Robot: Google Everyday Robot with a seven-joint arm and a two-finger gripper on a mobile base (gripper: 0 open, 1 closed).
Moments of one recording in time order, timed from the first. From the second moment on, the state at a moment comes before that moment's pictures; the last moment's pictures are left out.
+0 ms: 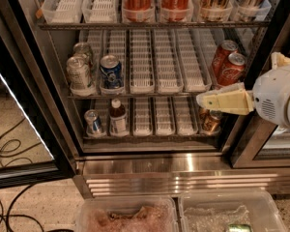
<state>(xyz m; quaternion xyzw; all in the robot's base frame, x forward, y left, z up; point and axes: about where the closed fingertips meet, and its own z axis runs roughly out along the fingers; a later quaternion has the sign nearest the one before) 0.482 -0.191 0.966 -0.25 0.79 -0.01 0.55</state>
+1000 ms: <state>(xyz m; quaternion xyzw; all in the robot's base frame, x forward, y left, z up) 0.496 -0.215 0.985 -0.19 0.77 -0.07 0.61</state>
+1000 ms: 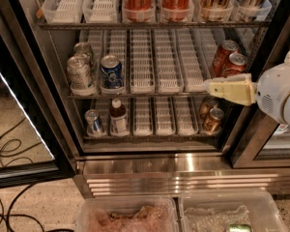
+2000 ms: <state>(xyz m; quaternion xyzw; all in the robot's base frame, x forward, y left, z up) 0.548 -0.192 0.980 -0.15 0.71 -0.08 0.68</state>
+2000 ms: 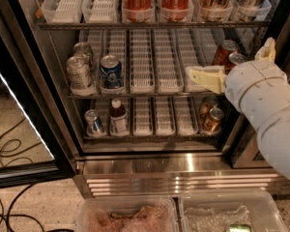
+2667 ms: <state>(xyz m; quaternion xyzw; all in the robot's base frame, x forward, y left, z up) 0.552 -0.189 0.996 -0.13 0.68 -0.08 0.71</state>
